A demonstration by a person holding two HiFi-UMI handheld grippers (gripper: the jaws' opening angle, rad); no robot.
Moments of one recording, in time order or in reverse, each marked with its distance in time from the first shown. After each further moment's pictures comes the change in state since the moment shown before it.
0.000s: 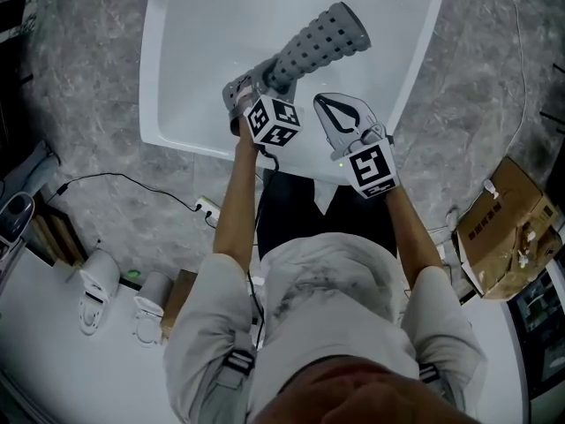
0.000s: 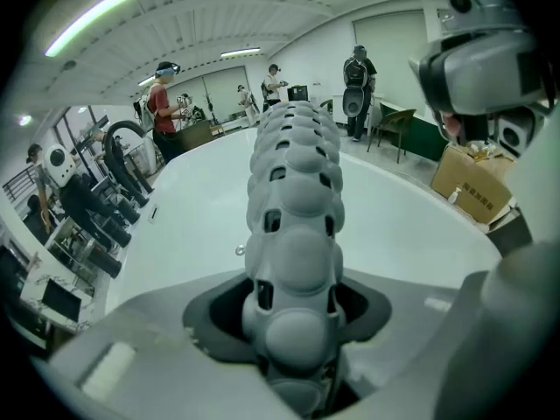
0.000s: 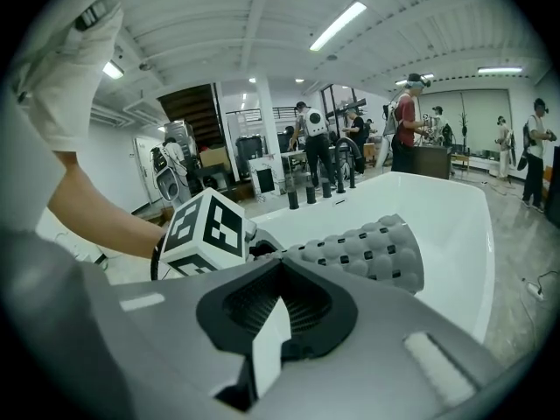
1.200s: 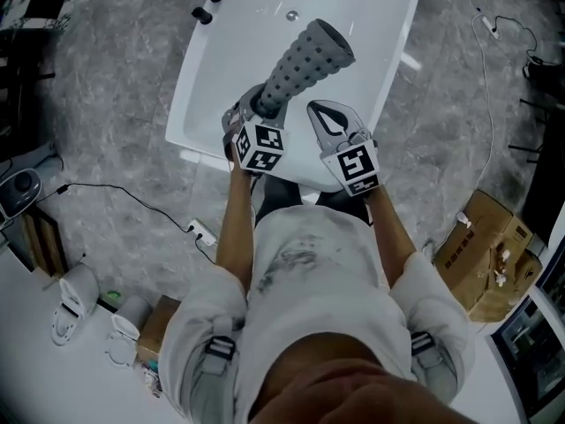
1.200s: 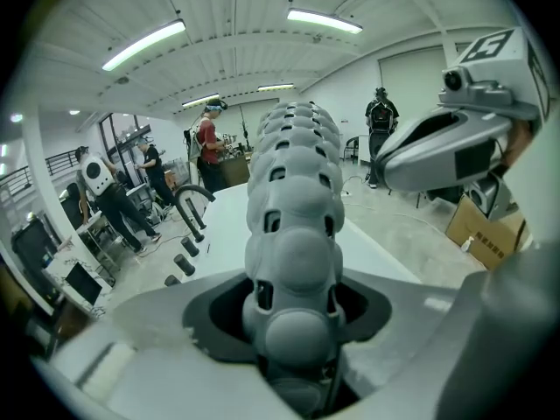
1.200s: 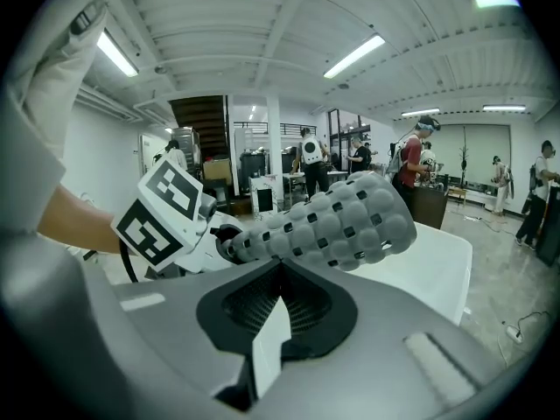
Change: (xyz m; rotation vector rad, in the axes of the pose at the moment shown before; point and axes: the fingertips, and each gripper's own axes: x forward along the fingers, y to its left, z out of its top) left arm -0.204 0.050 0.101 -0.156 -0.184 0.125; right arm -0.081 0.035 0.155 -0.109 -0.103 -0.050
